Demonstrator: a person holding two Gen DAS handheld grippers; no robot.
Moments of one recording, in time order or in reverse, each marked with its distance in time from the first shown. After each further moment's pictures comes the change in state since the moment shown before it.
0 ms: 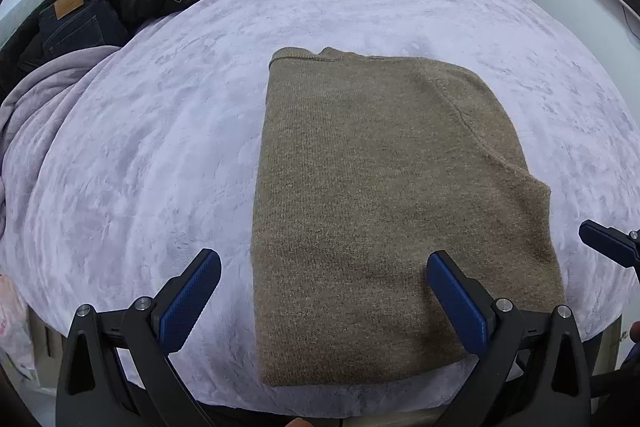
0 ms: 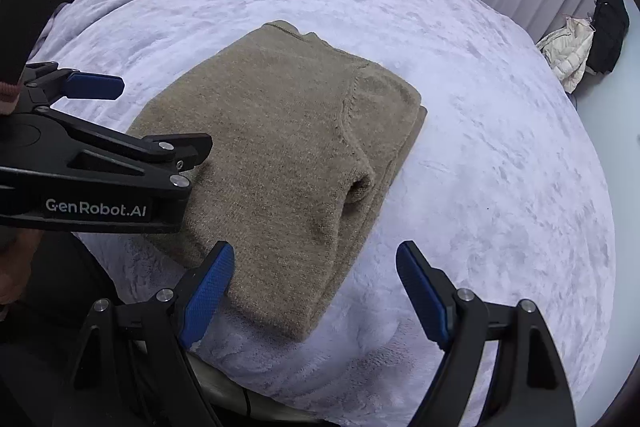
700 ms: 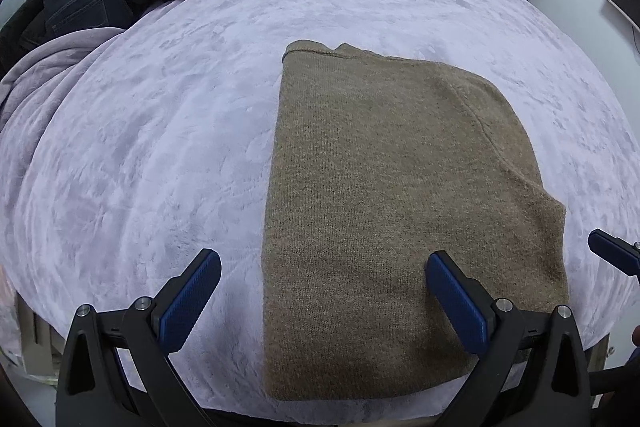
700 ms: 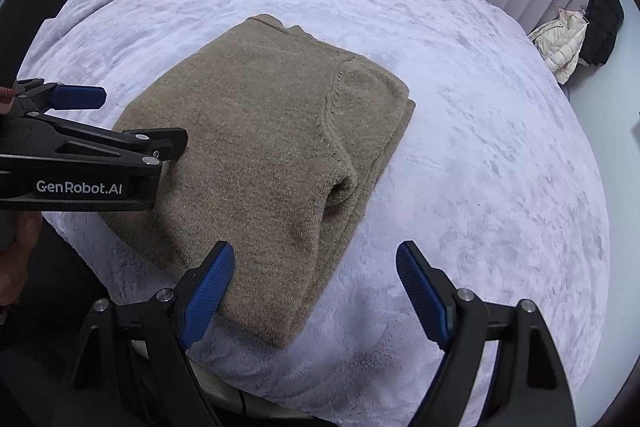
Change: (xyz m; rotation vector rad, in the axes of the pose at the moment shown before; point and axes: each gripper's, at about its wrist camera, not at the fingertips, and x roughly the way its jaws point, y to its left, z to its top) left arm 0.012 0.017 0.007 -0.049 0.012 -0.027; right arm 0.005 -0.009 0.006 0.020 0.031 -0.023
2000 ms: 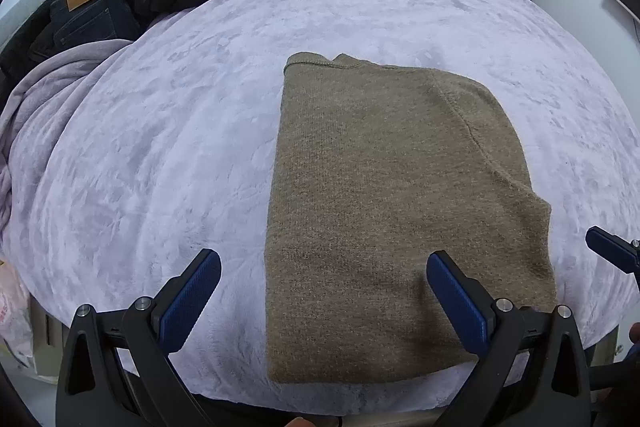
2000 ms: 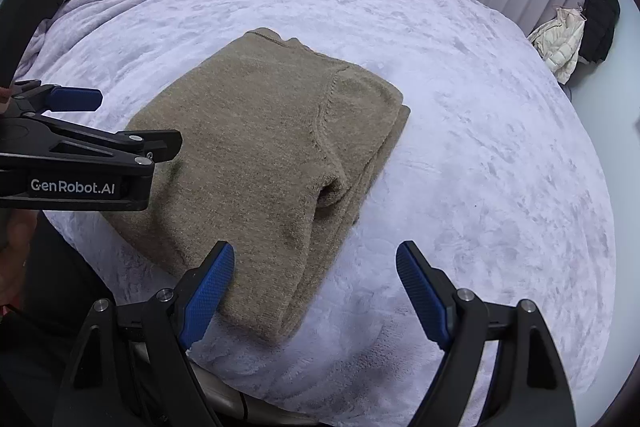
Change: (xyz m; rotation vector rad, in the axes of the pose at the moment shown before) left arm -0.019 -0.016 0.000 0.014 -0.015 0.045; right arm -0.007 -0.014 -0.005 0.019 -0.048 0.034
